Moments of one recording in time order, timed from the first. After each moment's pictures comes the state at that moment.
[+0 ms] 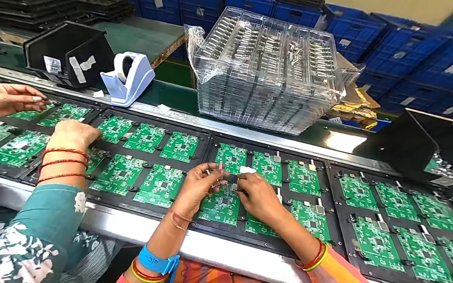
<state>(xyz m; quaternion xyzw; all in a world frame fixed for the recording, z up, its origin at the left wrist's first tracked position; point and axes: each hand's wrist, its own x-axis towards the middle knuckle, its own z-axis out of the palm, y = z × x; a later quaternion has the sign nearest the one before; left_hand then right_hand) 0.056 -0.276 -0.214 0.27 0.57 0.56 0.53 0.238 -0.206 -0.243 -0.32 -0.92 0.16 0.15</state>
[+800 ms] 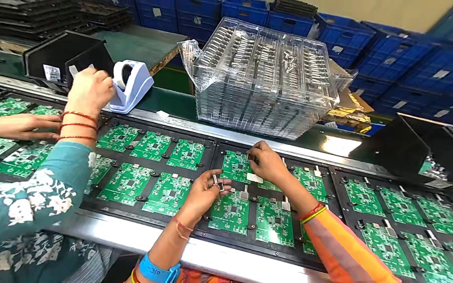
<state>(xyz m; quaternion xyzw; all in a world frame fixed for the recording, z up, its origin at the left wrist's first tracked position) 0.061 -0.272 -0.225 0.32 0.56 0.53 0.55 0.235 -0.104 -0.223 -0.39 -0.90 0.15 0.14</state>
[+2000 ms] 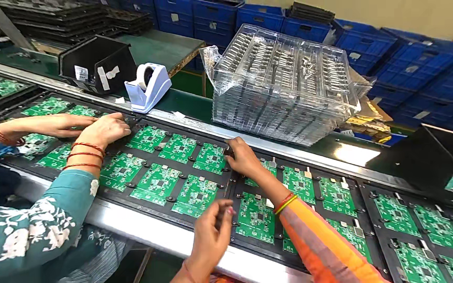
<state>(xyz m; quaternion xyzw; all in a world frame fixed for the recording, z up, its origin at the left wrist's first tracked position) 0.086 -0.340 -0.263 0.51 0.61 0.56 0.21 0.133 -0.116 -0.222 -0.32 -0.91 0.23 0.16</state>
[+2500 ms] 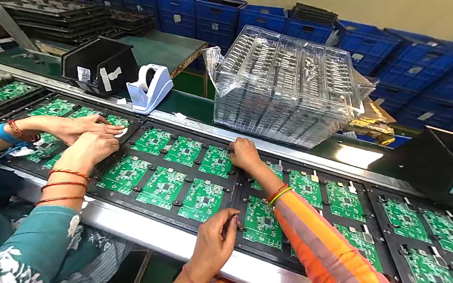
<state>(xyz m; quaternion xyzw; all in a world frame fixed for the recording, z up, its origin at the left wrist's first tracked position) 0.089 -0.341 -0.275 0.58 0.59 0.54 0.15 0.117 -0.095 -0.220 -0.37 -0.92 0.11 0.02</state>
